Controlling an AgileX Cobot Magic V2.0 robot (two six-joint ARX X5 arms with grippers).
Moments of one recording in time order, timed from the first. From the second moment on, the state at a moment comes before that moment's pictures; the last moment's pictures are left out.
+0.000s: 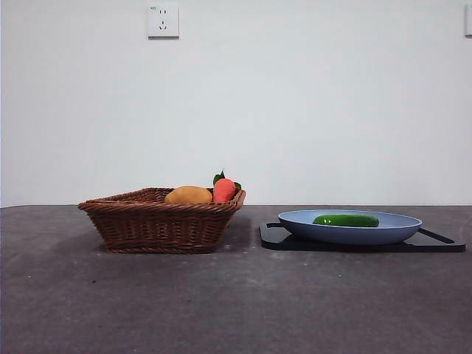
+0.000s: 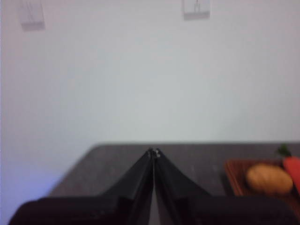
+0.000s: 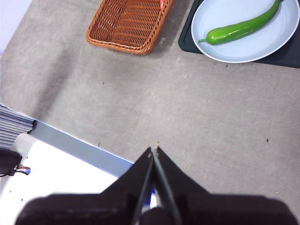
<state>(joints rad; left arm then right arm) -0.01 0.17 0.26 0.05 -0.13 0.02 0.23 0.79 1.32 -1.36 -0.39 0.08</state>
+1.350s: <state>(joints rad) -0.01 0.03 0.02 -0.15 -0.10 -0.10 0.23 0.79 1.32 -1.36 -0.39 0.08</state>
